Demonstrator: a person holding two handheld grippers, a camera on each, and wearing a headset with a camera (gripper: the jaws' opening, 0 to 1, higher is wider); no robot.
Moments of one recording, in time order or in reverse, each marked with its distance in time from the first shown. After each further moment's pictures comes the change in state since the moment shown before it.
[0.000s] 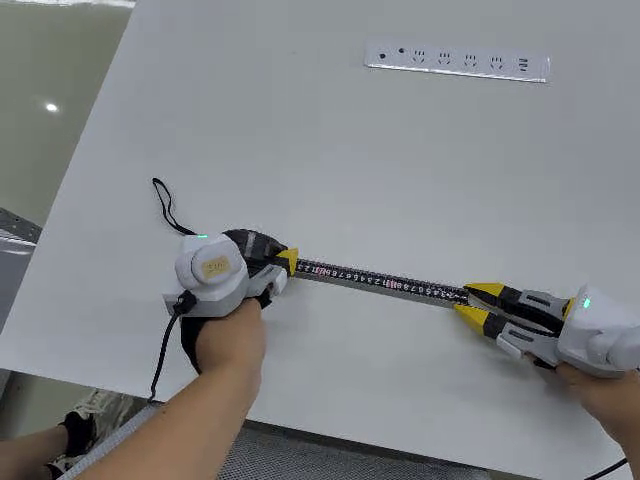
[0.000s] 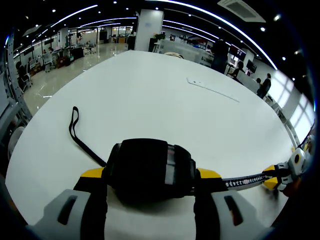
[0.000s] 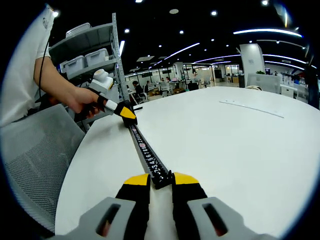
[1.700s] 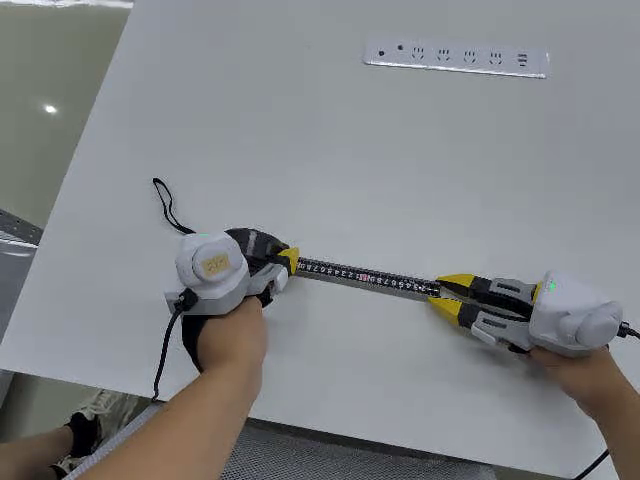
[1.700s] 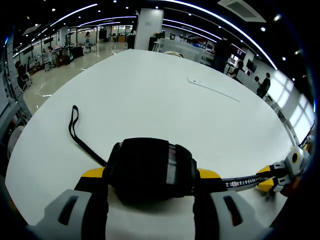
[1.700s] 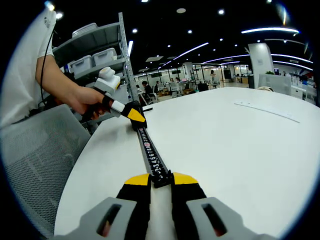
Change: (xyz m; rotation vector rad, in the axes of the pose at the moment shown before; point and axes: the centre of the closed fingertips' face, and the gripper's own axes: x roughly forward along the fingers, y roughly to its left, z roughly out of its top) left arm 0.000 0.001 -0.002 -0.002 0.012 -0.005; right arm 0.034 0.022 0.012 -0.017 -0.004 0.088
